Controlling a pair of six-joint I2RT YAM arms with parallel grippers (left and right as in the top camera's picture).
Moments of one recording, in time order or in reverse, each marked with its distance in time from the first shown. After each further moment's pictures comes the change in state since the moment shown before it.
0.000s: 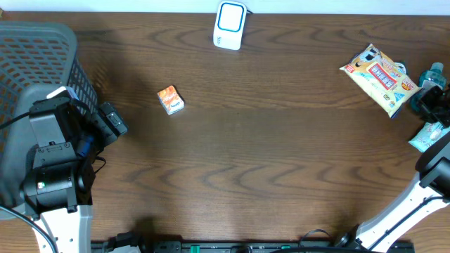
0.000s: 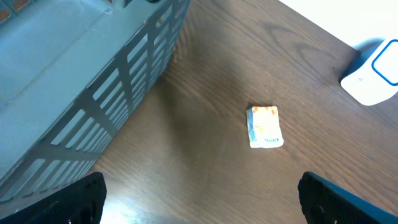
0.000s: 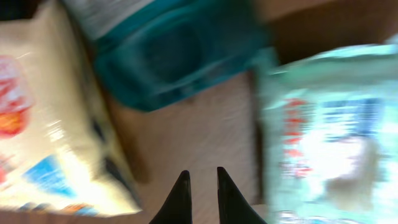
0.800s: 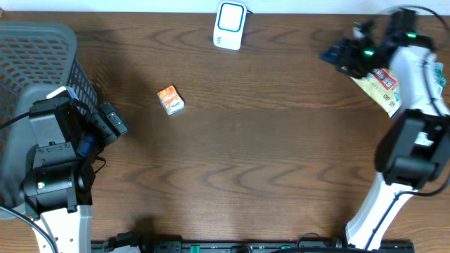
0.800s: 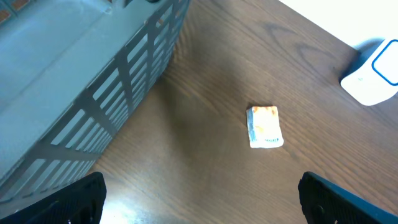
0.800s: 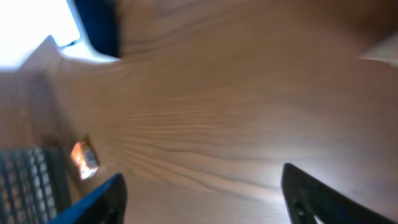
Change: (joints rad) left arm 0.000 0.000 0.000 0.000 0.000 0.000; right arm 0.478 -0.090 -0.002 0.170 -0.541 -0.092
